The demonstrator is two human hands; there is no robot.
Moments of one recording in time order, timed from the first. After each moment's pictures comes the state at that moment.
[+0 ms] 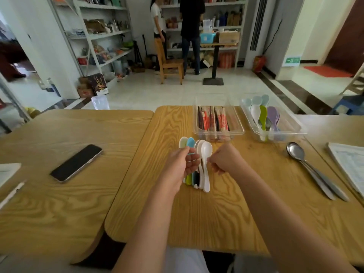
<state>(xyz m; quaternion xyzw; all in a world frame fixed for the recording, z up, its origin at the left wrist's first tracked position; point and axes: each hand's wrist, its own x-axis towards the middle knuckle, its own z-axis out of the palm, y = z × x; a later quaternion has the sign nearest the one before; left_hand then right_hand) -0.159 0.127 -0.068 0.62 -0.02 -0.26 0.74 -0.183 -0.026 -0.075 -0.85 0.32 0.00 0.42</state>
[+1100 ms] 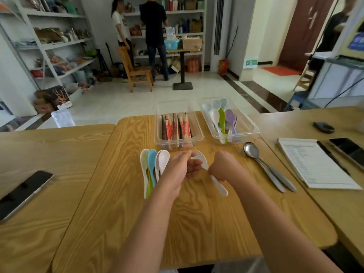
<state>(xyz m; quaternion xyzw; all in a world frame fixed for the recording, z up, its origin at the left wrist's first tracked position) -0.190 0.037 -0.054 0.63 -0.09 -0.33 0.70 -0.240 -0.099 -0.062 -0.90 0.36 0.04 0.24</state>
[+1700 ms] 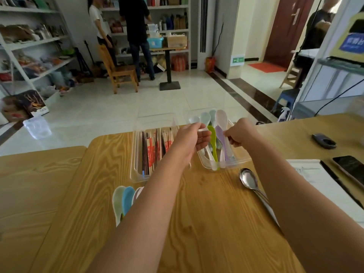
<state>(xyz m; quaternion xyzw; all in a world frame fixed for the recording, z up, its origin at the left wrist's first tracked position) -0.092 -0.114 0.009 0.61 -0.15 -0.35 0.69 -0.153 -0.278 -0.007 -0.80 0.48 -0.13 0.34</state>
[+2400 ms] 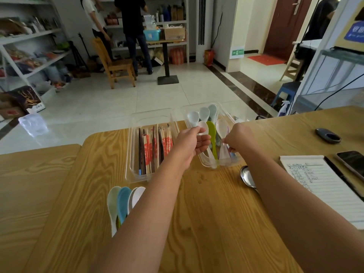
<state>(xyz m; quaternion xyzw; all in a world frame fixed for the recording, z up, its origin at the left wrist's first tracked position) -0.086 -0.122 -0.019 0.63 -0.14 -0.37 0.67 -0.144 -0.286 -0.050 -0.83 0.47 -0.10 0.27</state>
